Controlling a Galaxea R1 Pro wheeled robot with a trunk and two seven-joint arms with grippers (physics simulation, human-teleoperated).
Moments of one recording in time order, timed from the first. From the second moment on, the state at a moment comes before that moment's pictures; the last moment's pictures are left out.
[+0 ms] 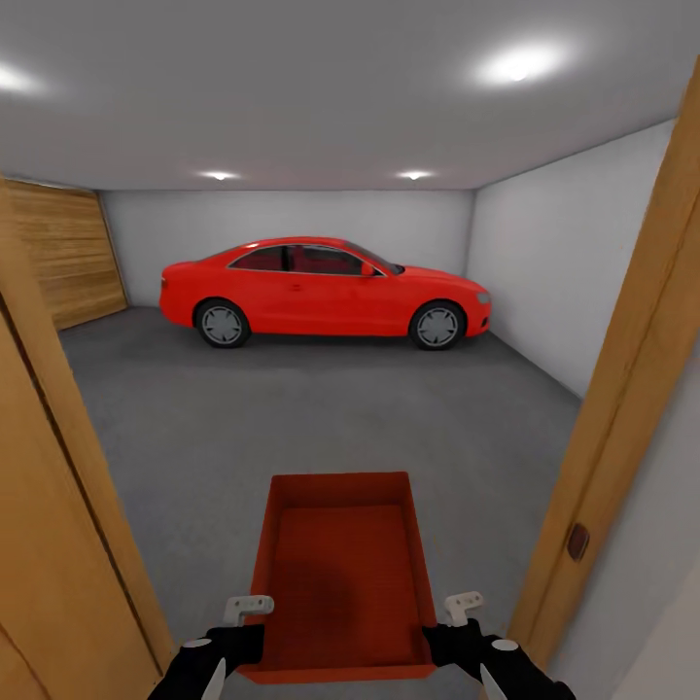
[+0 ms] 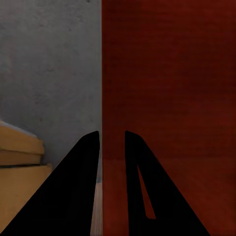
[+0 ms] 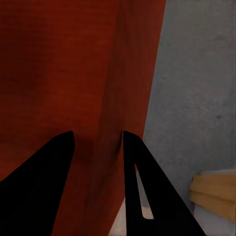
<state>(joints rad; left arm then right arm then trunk) -0.32 -0.07 0.06 -0.70 -0.02 0.34 -0.04 -0.47 0.01 0.02 -0.35 0.07 0.06 0.26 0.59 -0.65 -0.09</state>
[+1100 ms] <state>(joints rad) -0.32 -0.06 0.06 -0.70 -0.03 0.32 -0.04 -0.47 0.01 0.02 -0.35 0.07 0.04 0.26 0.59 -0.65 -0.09</state>
